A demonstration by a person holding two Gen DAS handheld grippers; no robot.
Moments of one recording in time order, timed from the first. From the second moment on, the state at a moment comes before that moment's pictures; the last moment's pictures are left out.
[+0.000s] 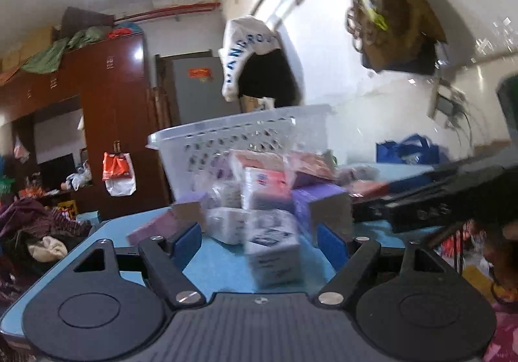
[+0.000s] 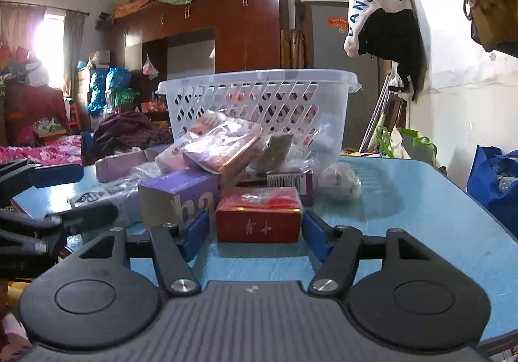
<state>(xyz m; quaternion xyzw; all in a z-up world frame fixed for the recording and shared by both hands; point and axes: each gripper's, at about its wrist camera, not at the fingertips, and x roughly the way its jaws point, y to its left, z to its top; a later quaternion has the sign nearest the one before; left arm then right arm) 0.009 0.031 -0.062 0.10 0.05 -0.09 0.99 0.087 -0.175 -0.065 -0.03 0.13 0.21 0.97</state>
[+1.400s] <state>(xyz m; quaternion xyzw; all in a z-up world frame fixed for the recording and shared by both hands) 0.008 0.062 -0.045 0.06 0.02 -0.09 0.99 0.075 -0.197 -0.043 -0.02 0.07 0.20 0.98</state>
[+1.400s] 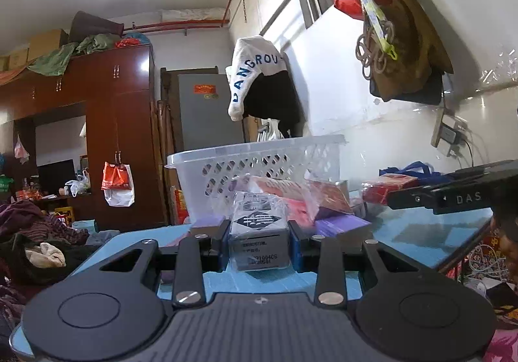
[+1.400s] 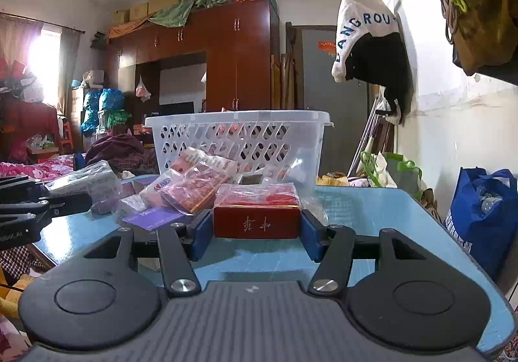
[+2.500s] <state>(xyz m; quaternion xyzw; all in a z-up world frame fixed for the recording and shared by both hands) 0.230 0.074 0.079 -0.02 0.13 -0.07 0.99 0.243 -0.134 0.058 -0.04 0.10 0.18 0.98</state>
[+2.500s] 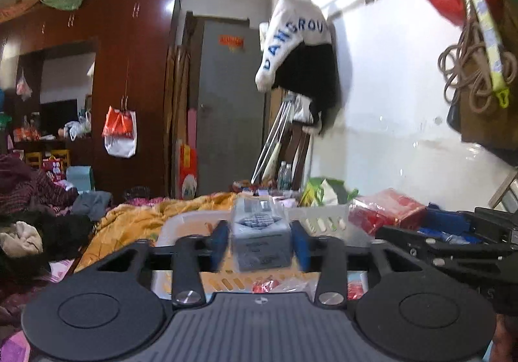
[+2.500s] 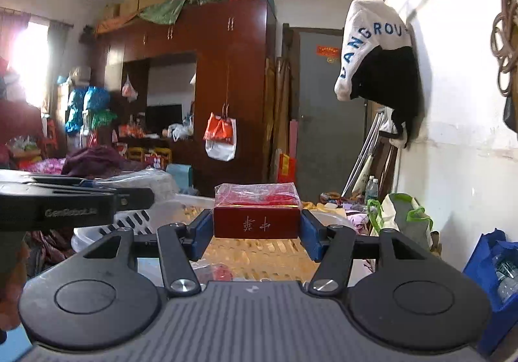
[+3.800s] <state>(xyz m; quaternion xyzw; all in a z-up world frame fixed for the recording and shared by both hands) 0.074 0.054 -0.043 0.03 0.15 -0.06 0.99 0.110 -0.142 -0.035 0.02 0.13 0.25 0.96</state>
